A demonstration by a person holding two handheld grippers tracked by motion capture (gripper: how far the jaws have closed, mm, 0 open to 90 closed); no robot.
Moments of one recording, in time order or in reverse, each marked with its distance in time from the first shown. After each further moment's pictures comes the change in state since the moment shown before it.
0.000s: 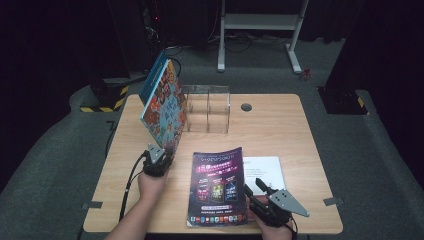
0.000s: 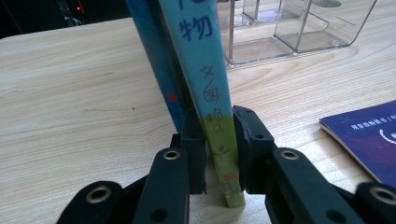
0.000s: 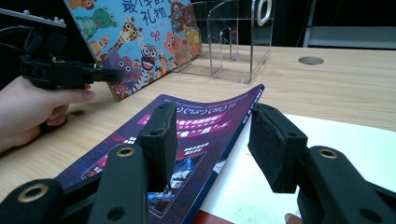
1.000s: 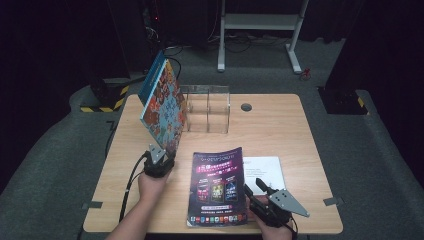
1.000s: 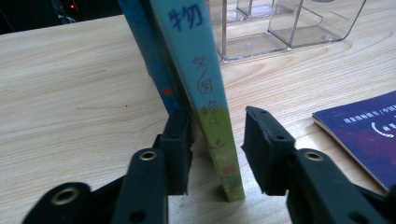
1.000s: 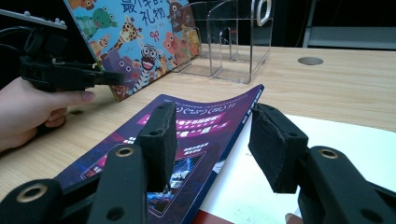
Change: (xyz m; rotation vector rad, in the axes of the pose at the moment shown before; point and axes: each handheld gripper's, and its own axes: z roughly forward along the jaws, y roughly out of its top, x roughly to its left) left arm -0.001 -0.001 -0.001 0.020 -0.016 0.006; right arm 0.000 0.000 0.000 0.001 0.000 -0.001
